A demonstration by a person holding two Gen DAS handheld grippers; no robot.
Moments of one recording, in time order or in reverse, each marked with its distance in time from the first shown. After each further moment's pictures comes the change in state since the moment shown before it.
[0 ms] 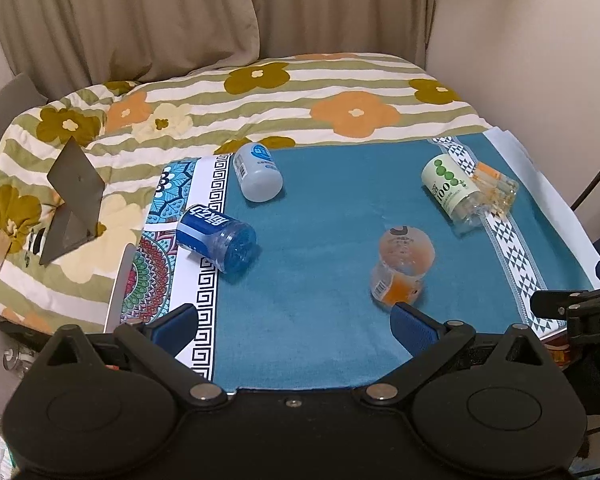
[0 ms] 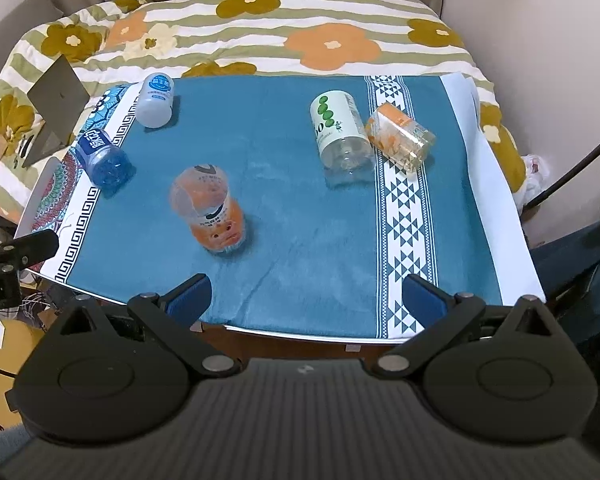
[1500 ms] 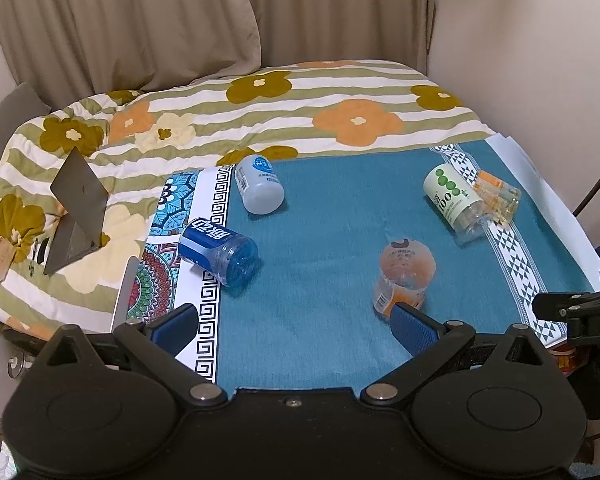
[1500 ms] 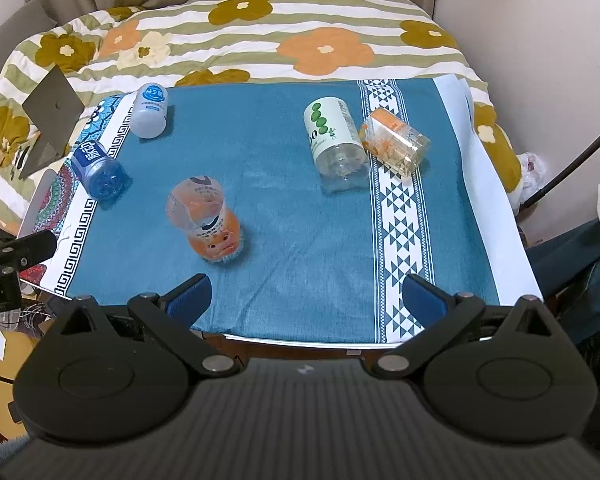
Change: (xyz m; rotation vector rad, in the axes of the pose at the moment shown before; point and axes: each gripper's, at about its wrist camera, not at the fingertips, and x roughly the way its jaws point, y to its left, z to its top) left arm -0.002 -0.004 0.006 0.008 -0.023 0.013; right arm -0.001 -0.003 0.006 0.025 -0.013 -0.007
